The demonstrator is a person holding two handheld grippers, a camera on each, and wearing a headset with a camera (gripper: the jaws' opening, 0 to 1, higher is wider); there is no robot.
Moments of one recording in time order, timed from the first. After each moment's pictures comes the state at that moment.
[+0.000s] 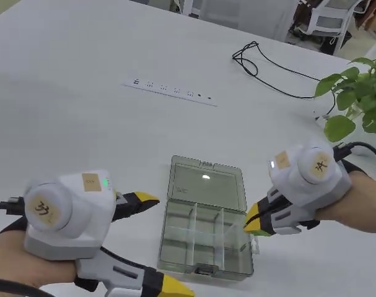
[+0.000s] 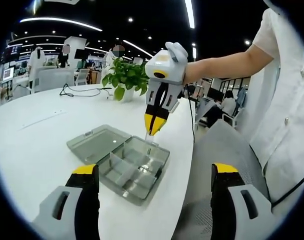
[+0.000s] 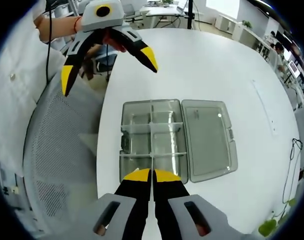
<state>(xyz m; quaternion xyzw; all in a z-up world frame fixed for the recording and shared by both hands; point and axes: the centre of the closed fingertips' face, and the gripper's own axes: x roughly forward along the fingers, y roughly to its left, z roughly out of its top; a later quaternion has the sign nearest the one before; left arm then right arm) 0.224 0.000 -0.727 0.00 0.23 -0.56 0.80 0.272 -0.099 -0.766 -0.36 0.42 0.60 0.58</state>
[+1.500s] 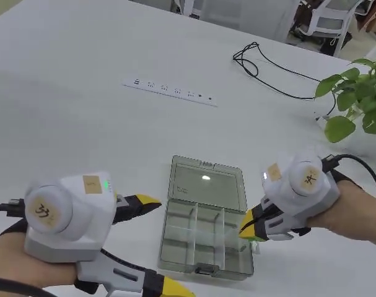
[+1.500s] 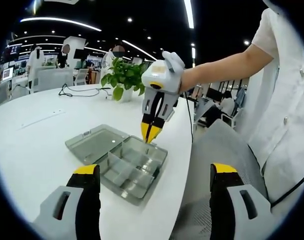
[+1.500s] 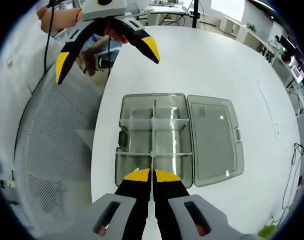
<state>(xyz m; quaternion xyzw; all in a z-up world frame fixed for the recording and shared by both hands) 0.220 -0.001 -0.727 -0.01 0.23 -0.56 0.80 0.268 -0.100 -0.790 -0.37 0.40 0.61 0.57</state>
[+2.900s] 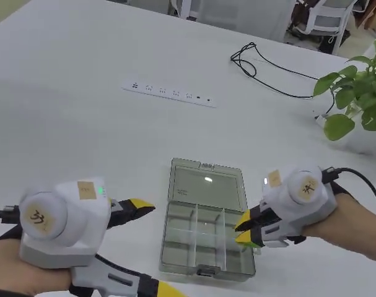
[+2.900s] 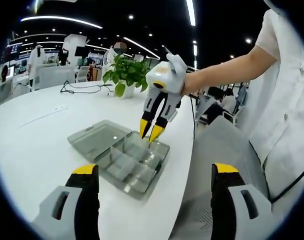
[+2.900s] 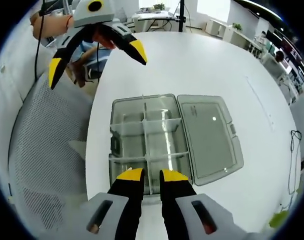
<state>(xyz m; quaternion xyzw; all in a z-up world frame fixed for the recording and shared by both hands) 0.219 0.008 -0.733 0.00 0.24 -0.55 0.80 0.277 -0.098 -0.789 -0.33 0.39 0.58 0.64</state>
